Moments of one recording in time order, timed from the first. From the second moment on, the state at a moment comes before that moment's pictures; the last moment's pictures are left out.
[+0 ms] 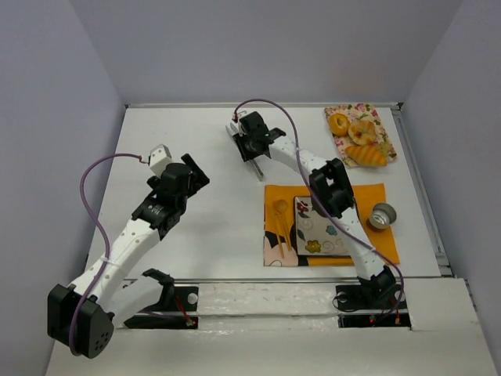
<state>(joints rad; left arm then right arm) -0.44 0.97 0.72 -0.31 -0.48 -0.79 0.63 2.57 2.29 -0.52 0.05 0.07</state>
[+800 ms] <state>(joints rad) -0.42 1.12 0.80 -0.17 -0.36 -0.71 0.19 1.06 1.01 -0.57 0.24 0.35</state>
